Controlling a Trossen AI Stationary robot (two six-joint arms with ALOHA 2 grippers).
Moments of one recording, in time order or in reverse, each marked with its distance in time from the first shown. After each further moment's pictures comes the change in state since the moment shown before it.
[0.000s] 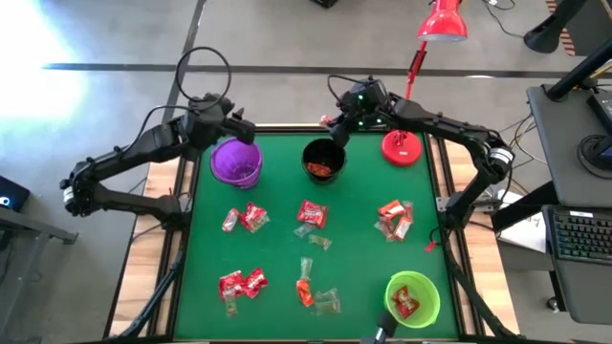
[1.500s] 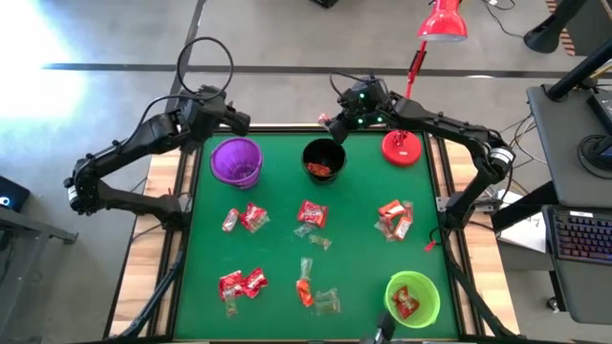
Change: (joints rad) left arm 0.047 0.054 0.120 -0.183 -0.094 0.013; right arm -0.008 0.000 -0.001 0.029 -0.045 0.131
